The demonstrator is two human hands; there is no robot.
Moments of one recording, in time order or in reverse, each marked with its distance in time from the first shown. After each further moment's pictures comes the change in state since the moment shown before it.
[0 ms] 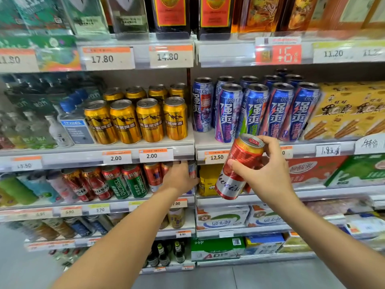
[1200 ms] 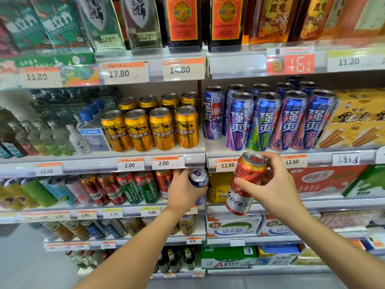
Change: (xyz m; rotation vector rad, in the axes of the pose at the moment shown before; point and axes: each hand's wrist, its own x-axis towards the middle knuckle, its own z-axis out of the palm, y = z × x) left_hand -0.033 -0.009 -0.002 -0.272 0.279 -0.002; right_hand 0.002 0.016 0.005 -0.085 -0.118 0.015
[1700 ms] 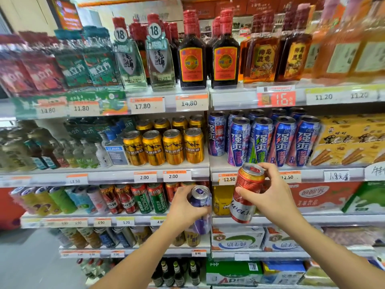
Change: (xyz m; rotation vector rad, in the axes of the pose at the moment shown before) left_hand -0.051 0.017 -0.054 -0.233 -0.137 -0.028; right_hand -0.008 -0.031 -0.019 0.016 -0.045 -0.011
